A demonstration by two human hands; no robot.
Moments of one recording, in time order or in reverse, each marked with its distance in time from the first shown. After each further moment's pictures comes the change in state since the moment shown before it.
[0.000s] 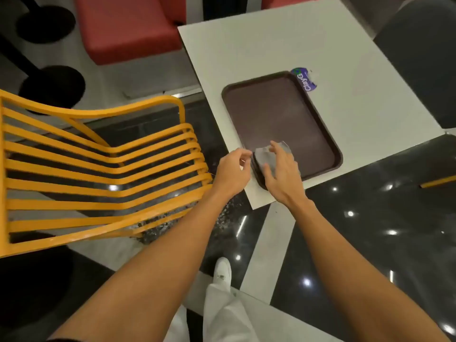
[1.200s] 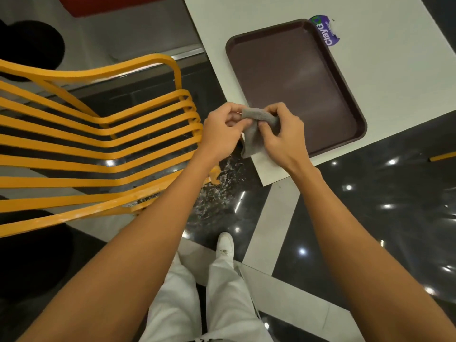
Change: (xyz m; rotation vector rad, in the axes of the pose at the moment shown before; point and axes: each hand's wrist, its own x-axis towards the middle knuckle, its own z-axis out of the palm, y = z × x) left_hand 0.017 -0.025 -0.038 -0.358 -0.013 -0.035; right_hand 0.020 -0.044 0.019 0.252 0.118 -0.100
